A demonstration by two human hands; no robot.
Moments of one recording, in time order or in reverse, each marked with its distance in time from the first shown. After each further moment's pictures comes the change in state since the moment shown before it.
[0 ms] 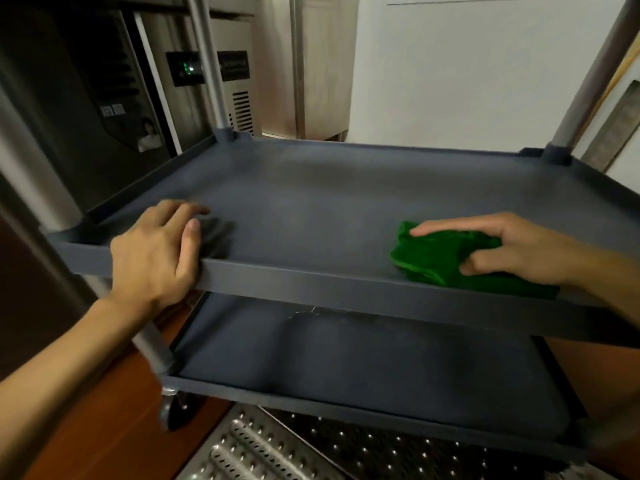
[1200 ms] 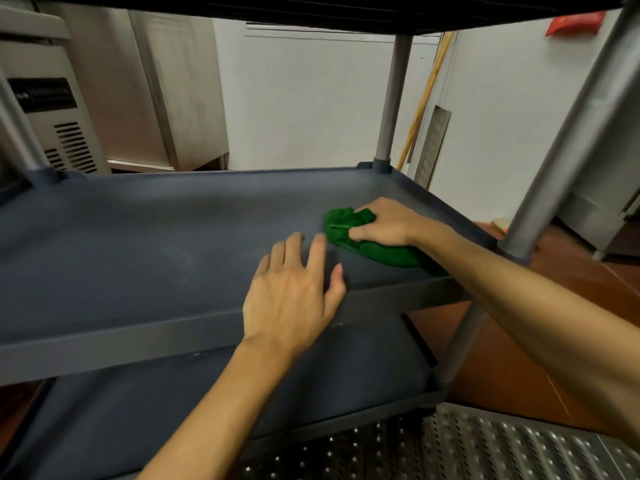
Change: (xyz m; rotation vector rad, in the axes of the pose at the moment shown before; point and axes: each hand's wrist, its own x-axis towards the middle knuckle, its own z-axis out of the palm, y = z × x) left_hand 0.017 0.319 0.038 -0.117 -0.215 0.273; right_hand -0.037 0.058 -0.073 -0.385 0.405 0.536
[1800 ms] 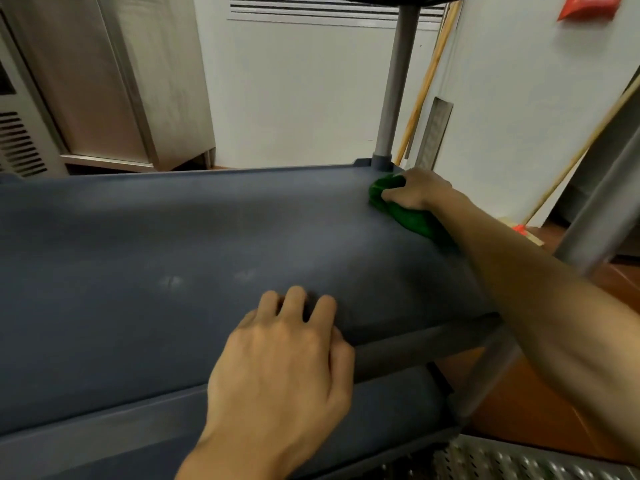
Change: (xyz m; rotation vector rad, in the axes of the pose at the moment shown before) left_hand 0.007 0.001 -0.007 -0.139 -0.089 0.063; right_hand 0.121 0.082 -0.038 -0.110 0.212 0.323
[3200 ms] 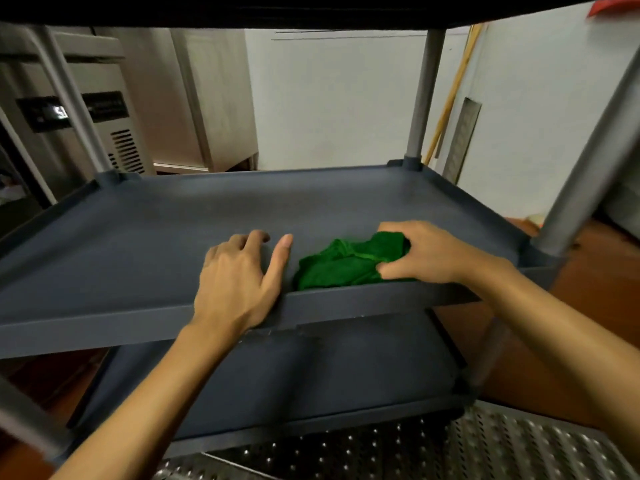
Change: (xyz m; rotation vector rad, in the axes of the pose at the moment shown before) left_hand -0.039 -0.065 -0.033 -0.070 0.190 -0.255; right_hand -0.233 -0.022 -0.006 0.208 -0.220 -0.507
